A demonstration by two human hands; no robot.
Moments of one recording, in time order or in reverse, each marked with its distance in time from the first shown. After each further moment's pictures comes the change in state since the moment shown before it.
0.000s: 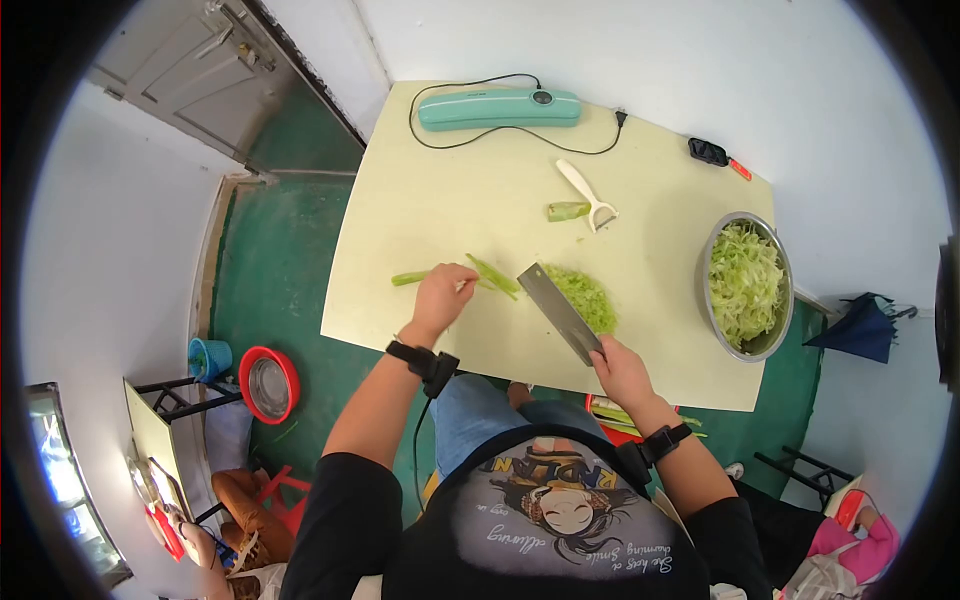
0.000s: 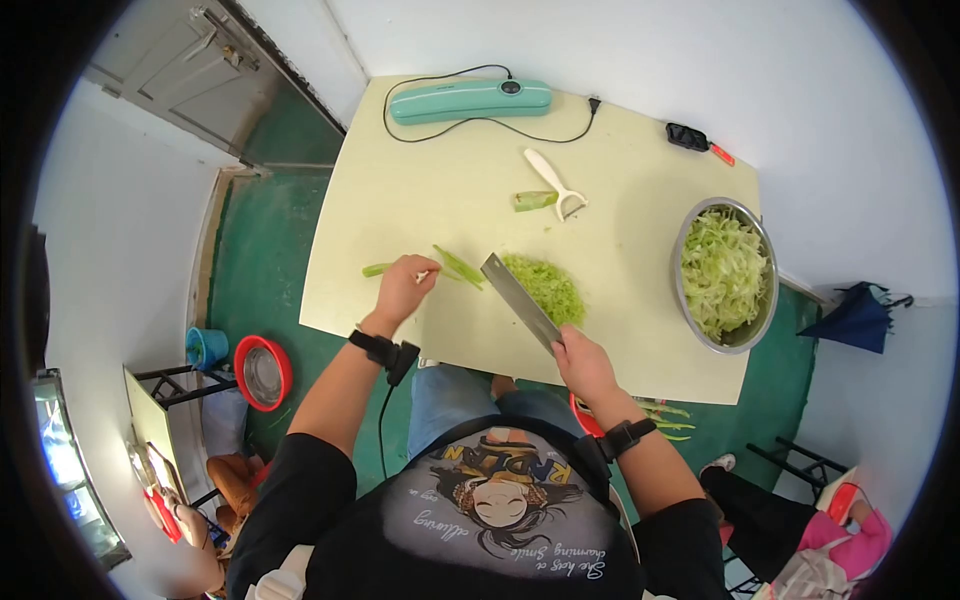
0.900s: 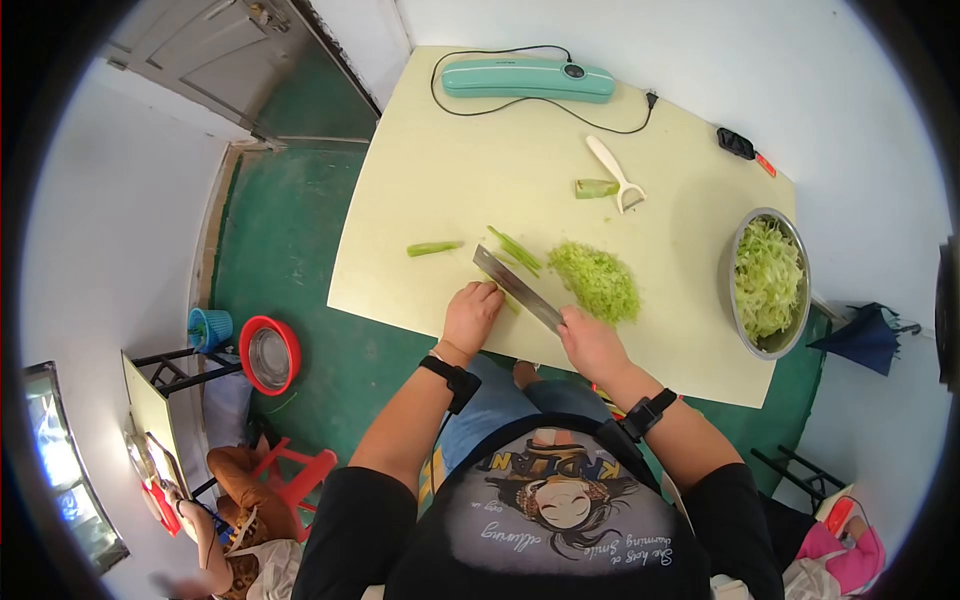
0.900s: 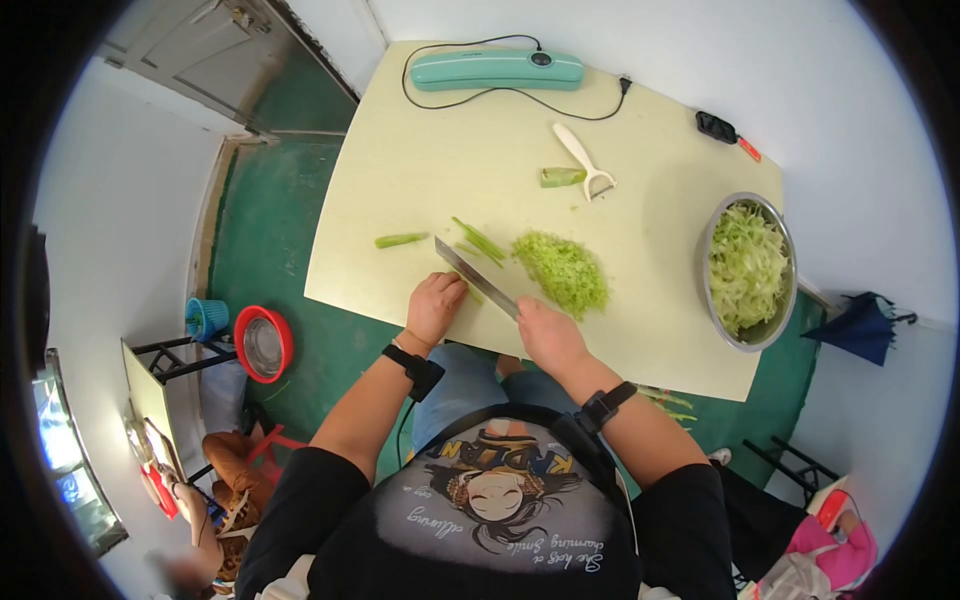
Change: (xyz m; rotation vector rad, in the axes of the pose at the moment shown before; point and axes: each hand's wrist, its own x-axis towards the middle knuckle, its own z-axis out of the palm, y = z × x) left_hand -0.062 -0.015 0.038 0.411 0.113 0.383; right_hand 0.036 -0.056 0.040 -0.058 -0.142 -0.172
